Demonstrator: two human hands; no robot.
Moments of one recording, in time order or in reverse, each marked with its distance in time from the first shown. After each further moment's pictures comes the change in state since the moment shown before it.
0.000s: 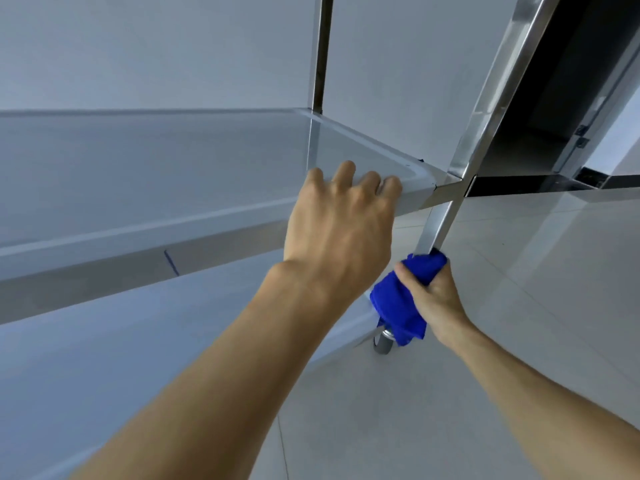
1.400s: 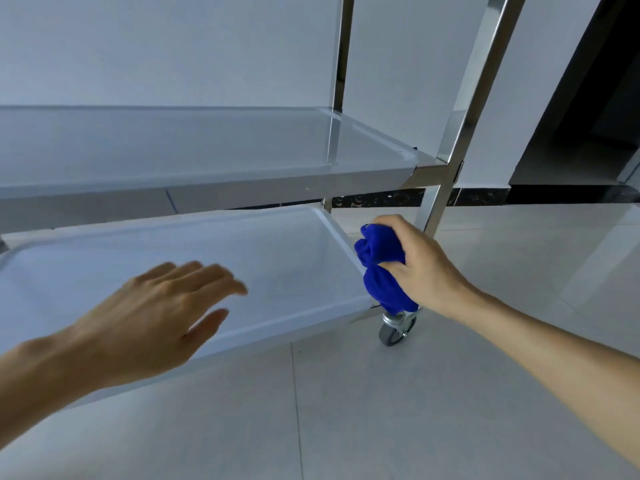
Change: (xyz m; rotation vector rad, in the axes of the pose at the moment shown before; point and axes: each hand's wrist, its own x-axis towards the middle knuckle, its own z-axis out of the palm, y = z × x) left_hand -0.178 -0.106 -0.035 -0.103 -0.404 0.058; right_hand -0.041 -0.088 0.017 -0.400 -0.483 -0.534
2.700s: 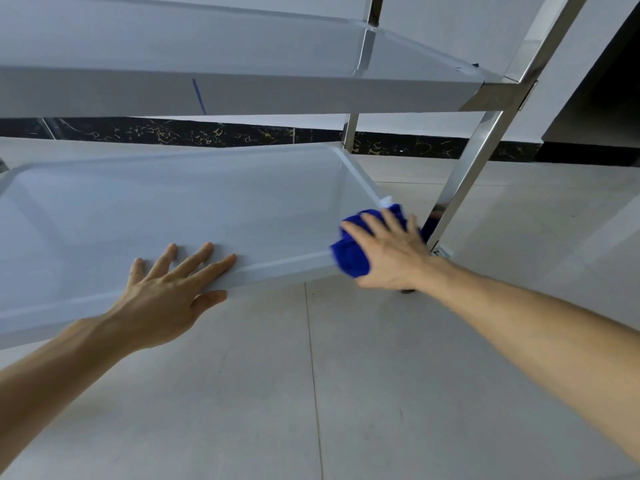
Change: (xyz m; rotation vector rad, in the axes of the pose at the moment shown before) left_hand -0.054 -0.027 0.117 -0.068 -0.495 -0.465; right_hand 0.003 0.038 0.099 -0.897 -0.458 -0.015
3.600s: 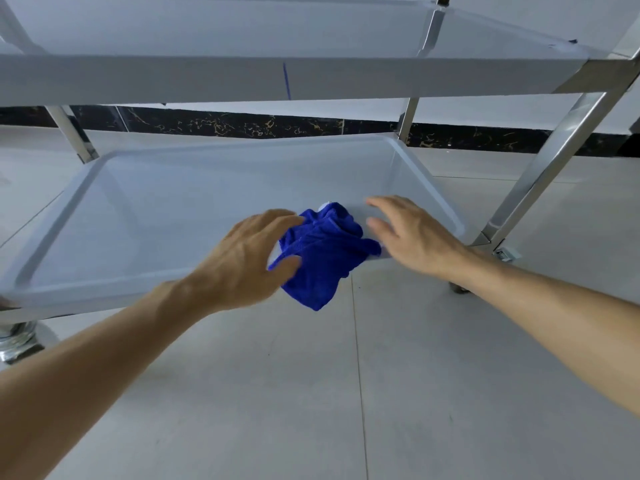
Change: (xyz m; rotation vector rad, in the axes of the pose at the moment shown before) left_hand 0.002 0.018 -0.033 -0.418 0.360 0.215; right_hand 0.019 -0.046 -0.027 0.576 0.220 -0.129
